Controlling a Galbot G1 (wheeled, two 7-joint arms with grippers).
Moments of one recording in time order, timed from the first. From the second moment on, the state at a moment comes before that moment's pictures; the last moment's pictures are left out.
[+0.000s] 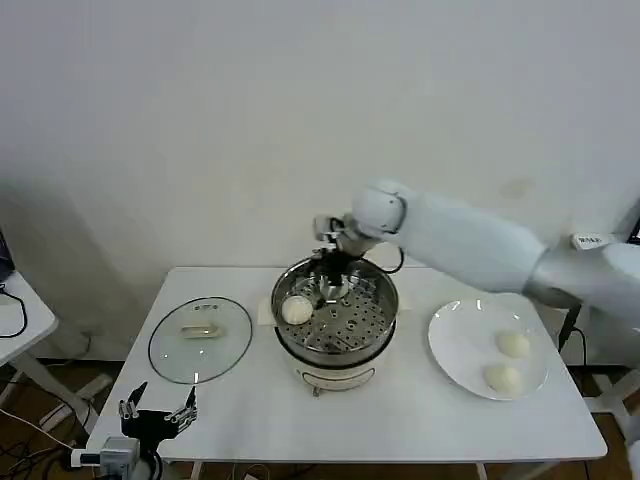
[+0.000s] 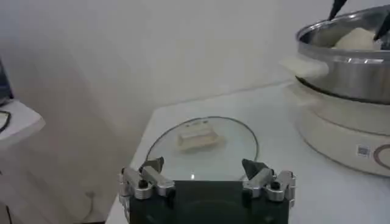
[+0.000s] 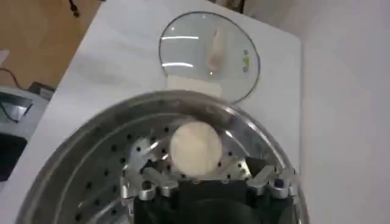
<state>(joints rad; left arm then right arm) 1.70 -1.44 -0.73 -2.26 0.04 0.48 0.09 0.46 1.02 -1.07 1.33 0.42 -0.39 -1.03</state>
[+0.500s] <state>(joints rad) 1.73 -1.43 -0.71 -2.30 0.04 0.48 0.09 0.48 0.59 -1.06 1.55 0.34 -0.33 -1.10</state>
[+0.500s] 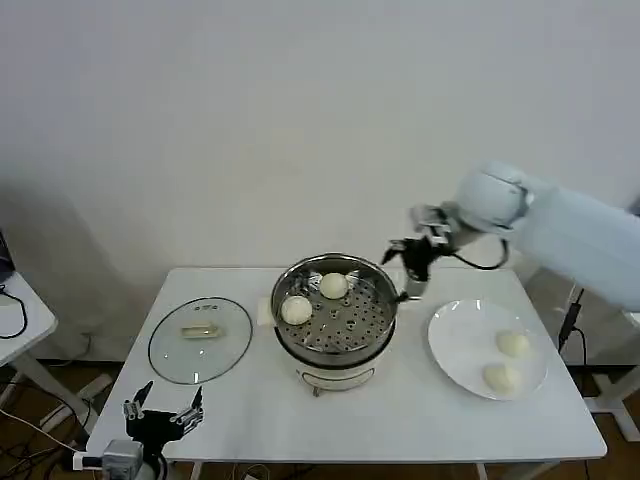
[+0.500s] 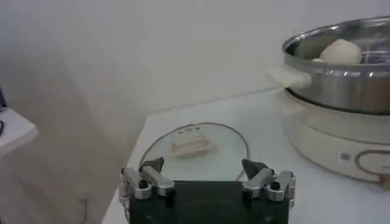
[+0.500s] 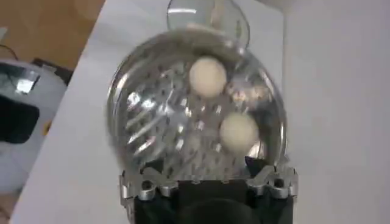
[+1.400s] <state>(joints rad) 1.70 -1.43 -0.70 -2.23 0.05 0.49 0.09 0.03 0.40 -0.81 1.44 -0.03 -0.17 -1.19</state>
